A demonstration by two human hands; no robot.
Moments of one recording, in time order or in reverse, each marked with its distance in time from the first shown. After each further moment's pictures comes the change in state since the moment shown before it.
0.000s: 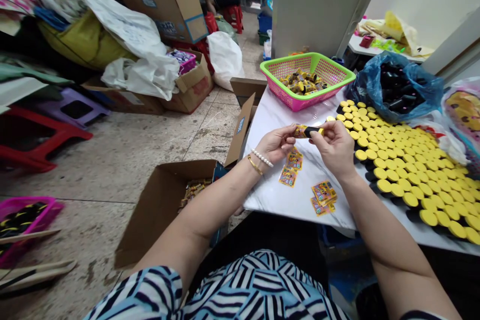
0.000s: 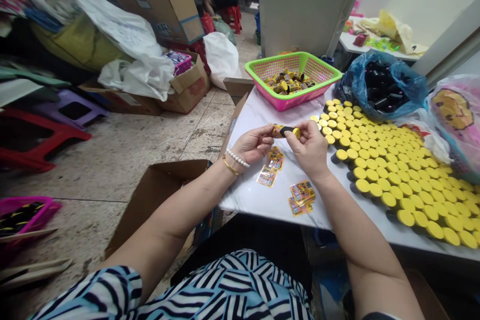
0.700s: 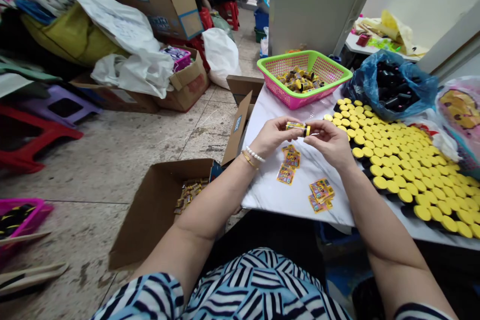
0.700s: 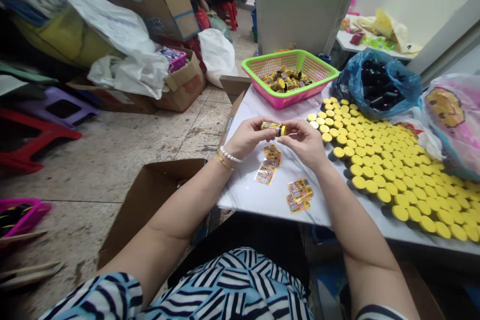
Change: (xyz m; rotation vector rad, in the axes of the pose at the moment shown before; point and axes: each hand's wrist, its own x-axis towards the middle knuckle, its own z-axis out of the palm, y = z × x) left_hand -0.009 0.002 -0.002 0.556 -0.126 0.445; right_hand 0.011 0.001 -0.008 0.067 -0.208 -0.055
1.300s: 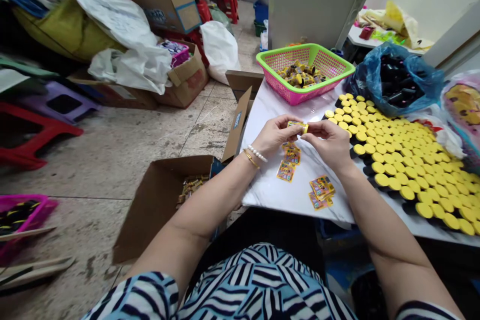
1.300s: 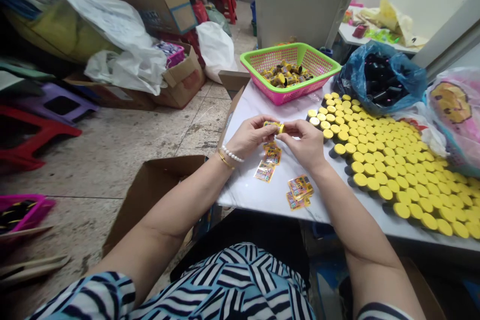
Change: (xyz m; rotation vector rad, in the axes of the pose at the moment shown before) left_hand 0.006 -0.021 -0.005 -0.047 0.024 -0.036; right_hand -0.006 0.015 0.003 -0.244 0.124 -0.115
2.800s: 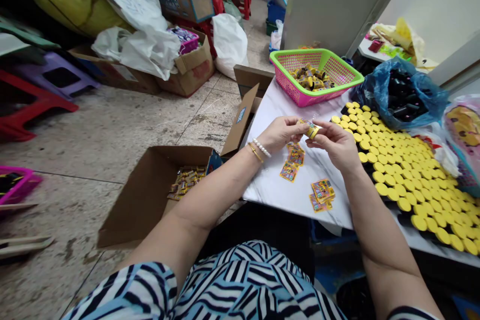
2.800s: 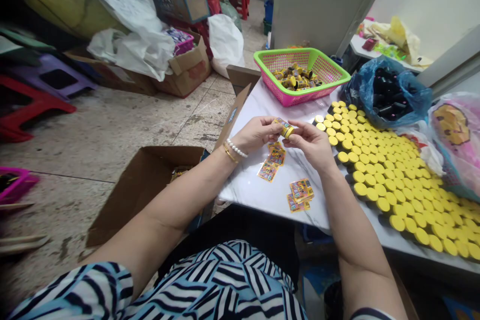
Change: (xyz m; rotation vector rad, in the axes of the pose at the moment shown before) left_hand -0.001 0.005 -0.004 -0.082 -0.103 -0.020; right_hand 0.007 -0.009 -0.003 0.459 -0.239 0.317
